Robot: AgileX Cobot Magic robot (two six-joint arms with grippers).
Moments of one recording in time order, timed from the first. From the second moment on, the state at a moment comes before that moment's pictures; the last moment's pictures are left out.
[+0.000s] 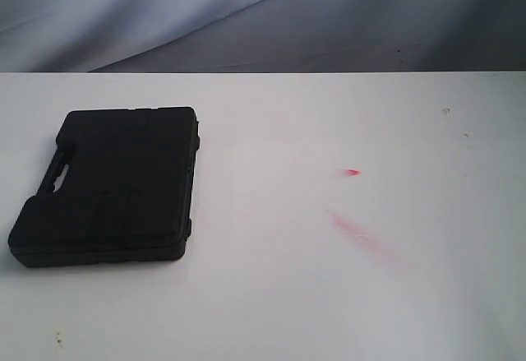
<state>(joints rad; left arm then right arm) -0.17 0.63 -0.65 -0.01 0.17 0.05 0.05 0.06 0.00 -0.09 0.19 0.16</state>
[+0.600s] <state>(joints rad) -0.23 0.20 -0.61 0.00 0.40 0.06 0.05 0.06 0.00 -0.09 0.19 0.16</state>
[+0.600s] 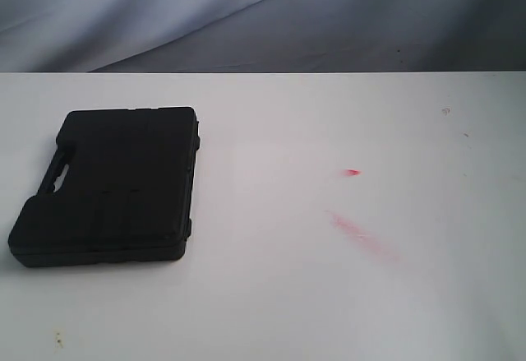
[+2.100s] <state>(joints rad) -0.21 0.00 0.00 0.06 0.14 0.03 0.05 0.06 0.00 -0.09 0.19 0.16</state>
